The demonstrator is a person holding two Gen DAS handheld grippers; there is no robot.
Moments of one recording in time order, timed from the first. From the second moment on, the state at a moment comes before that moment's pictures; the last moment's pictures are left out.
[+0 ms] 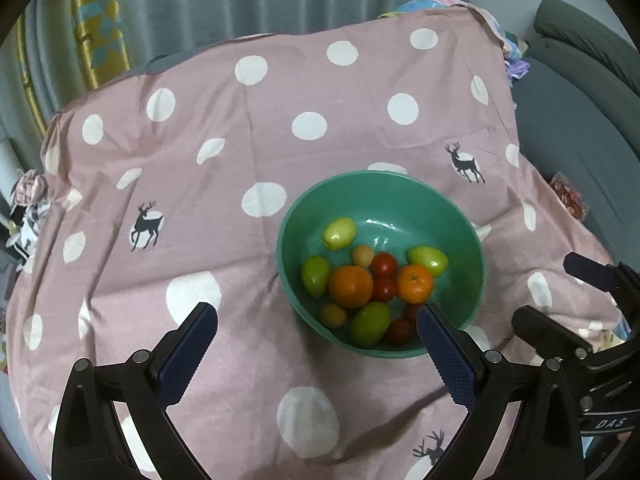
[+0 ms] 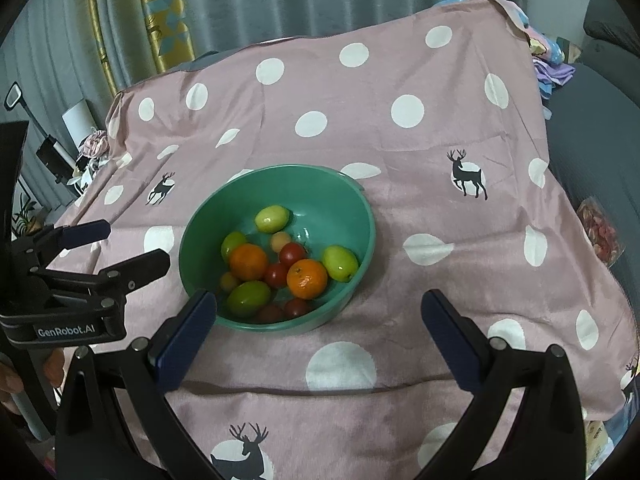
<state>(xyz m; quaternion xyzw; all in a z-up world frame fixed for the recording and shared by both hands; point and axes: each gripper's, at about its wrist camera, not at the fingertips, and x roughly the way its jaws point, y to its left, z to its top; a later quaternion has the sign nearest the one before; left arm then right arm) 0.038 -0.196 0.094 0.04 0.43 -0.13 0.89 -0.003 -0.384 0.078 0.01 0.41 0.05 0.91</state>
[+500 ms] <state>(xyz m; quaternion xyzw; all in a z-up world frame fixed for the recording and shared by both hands) 0.041 -0.195 0.098 0.04 0.43 -0.12 0.89 -0.001 -0.374 0.084 0.00 0.41 0.06 0.91</state>
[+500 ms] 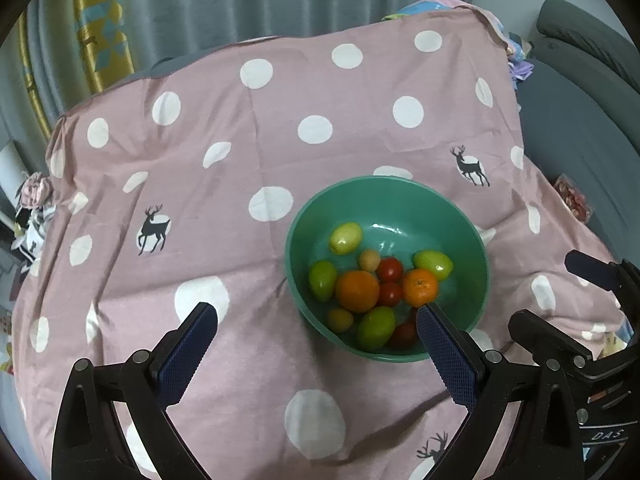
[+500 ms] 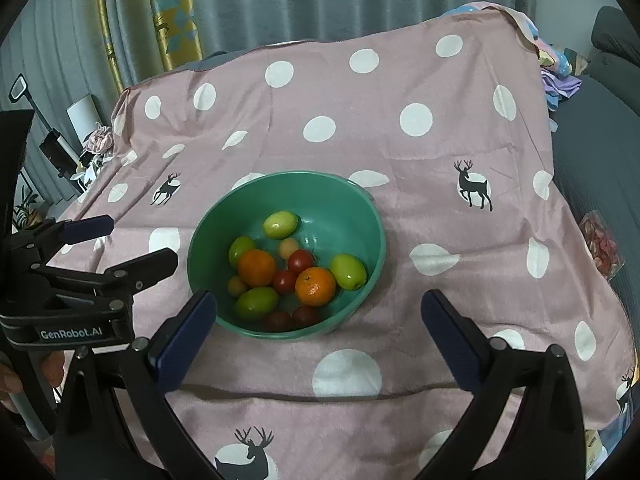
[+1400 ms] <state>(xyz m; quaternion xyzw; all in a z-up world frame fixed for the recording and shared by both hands) 0.050 -0.190 0.091 0.04 0.44 -0.11 0.89 0.009 -0.357 0.082 -0.02 0.41 0.07 0.91</state>
